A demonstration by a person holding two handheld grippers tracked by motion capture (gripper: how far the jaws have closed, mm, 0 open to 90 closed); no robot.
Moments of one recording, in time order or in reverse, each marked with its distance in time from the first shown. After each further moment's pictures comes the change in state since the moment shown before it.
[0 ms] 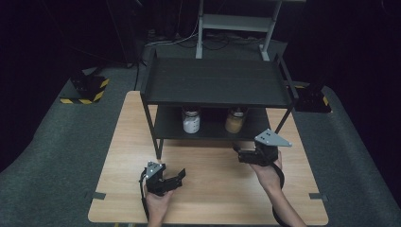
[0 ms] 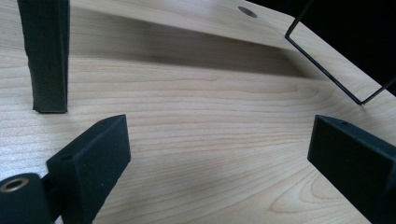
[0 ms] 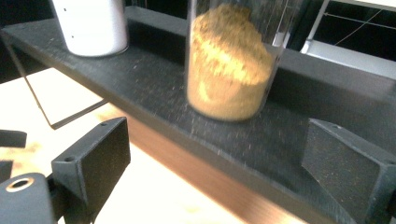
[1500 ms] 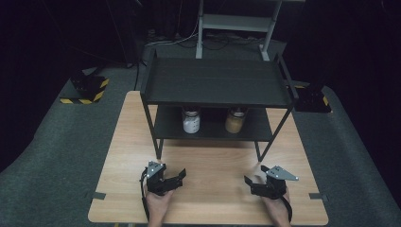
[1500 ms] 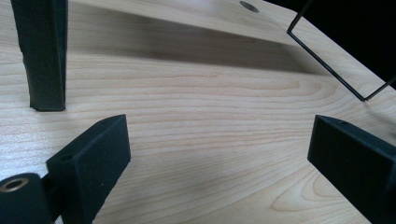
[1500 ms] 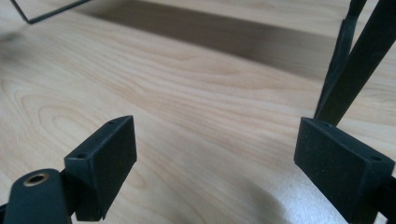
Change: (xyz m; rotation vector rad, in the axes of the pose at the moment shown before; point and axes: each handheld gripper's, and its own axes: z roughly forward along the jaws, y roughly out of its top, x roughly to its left) left arm -0.001 0.004 0.002 0.021 0.004 0.004; right arm -0.014 -0.120 -0.018 0.139 0.013 0.143
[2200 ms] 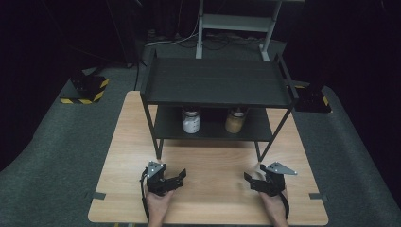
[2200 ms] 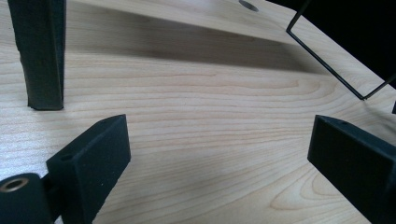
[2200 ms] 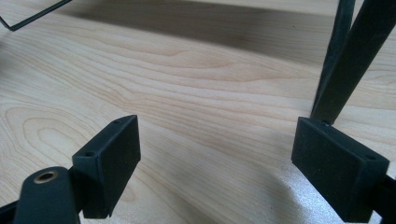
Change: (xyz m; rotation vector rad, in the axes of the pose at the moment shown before) left arm 0.000 0.000 0.000 0.002 -0.002 0.002; right arm -0.006 0.013 0.010 0.065 -0.006 0.085
